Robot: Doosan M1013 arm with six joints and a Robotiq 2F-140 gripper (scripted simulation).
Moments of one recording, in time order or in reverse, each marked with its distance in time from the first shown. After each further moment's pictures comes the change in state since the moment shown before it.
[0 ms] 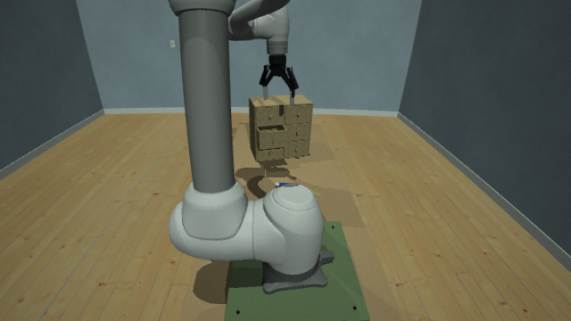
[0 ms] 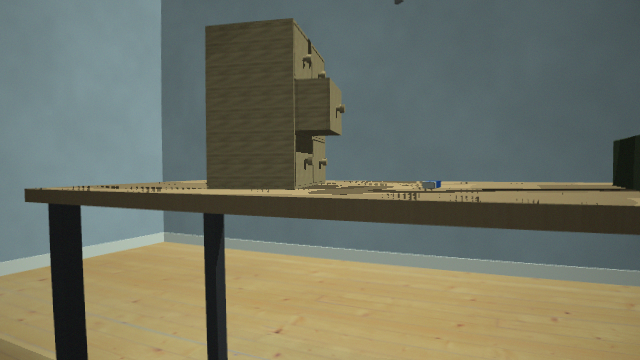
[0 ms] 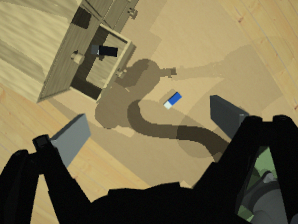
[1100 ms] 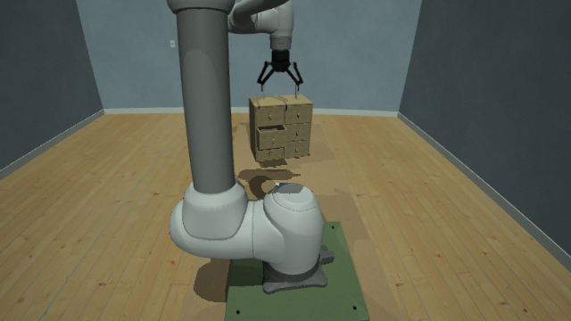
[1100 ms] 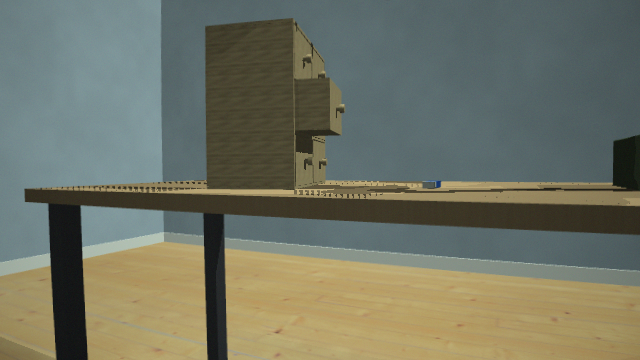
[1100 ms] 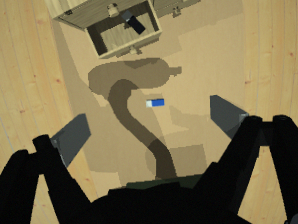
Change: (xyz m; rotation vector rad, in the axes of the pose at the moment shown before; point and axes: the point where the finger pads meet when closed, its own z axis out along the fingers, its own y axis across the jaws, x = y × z) arm -0.013 0.018 -0.022 0.036 -0.006 -0.650
